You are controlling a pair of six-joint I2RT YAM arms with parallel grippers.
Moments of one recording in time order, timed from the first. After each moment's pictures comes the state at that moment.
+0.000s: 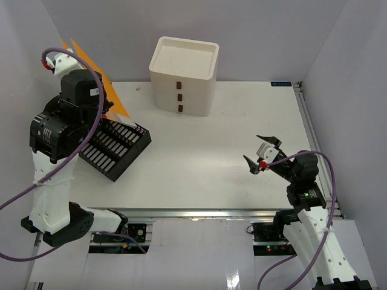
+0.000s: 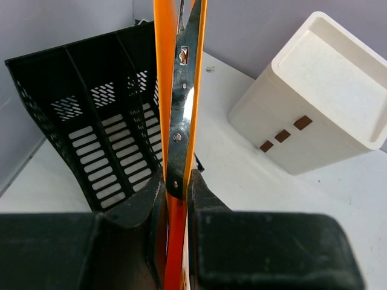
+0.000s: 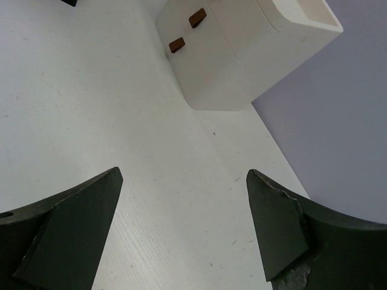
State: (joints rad) left arm -0.49 1.33 2.22 -1.33 -0.78 -0.57; right arm 0.17 0.51 0.45 -0.04 -0.69 -0.69
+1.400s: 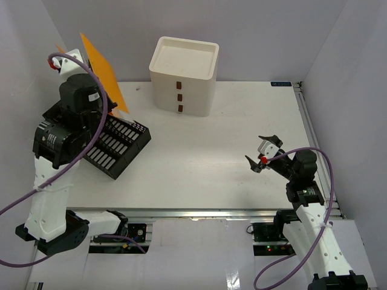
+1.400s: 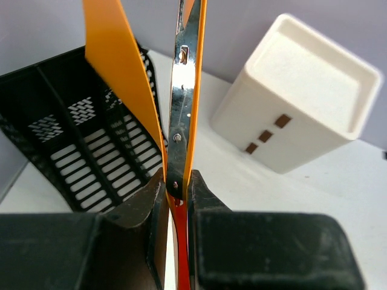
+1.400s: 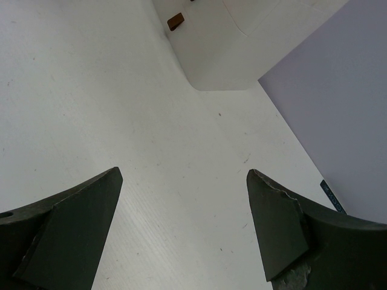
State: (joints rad) left arm -0.49 1.24 2.02 -1.11 -0.71 -0.45; right arm 0.11 0.56 0.43 -0.02 -0.71 -0.67
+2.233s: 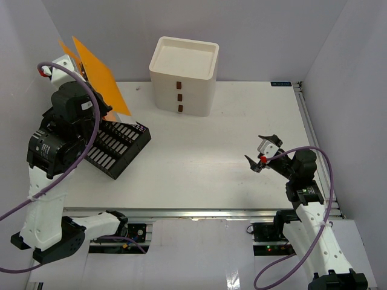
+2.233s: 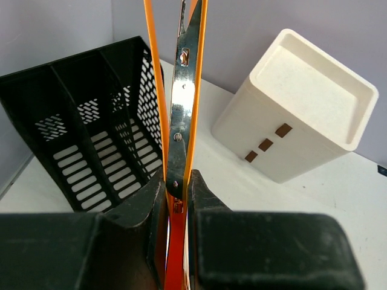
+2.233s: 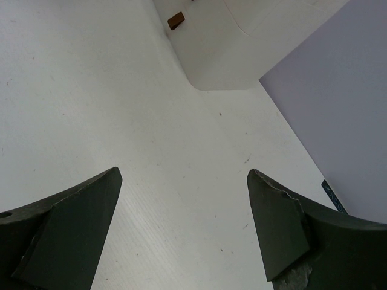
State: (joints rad) left arm -0.49 1.17 1.96 -1.07 -0.74 -0.46; right arm 0.11 0.57 0.43 0.00 -0.71 -0.67
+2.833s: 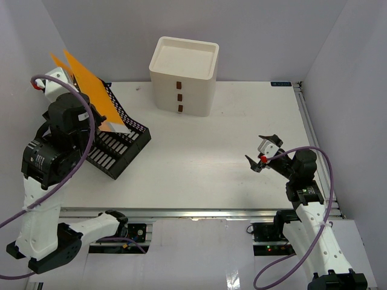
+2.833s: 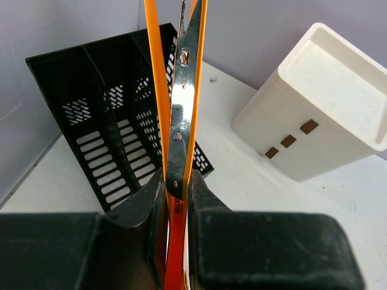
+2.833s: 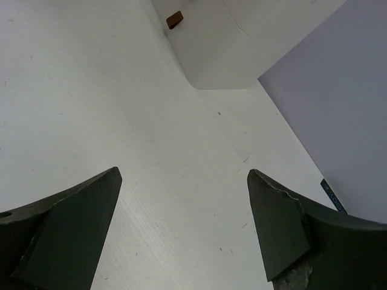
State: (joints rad) left arm -0.49 1.10 1.90 -1.14 -0.80 -0.51; right arm 0.11 0.57 0.43 0.00 -0.71 -0.67
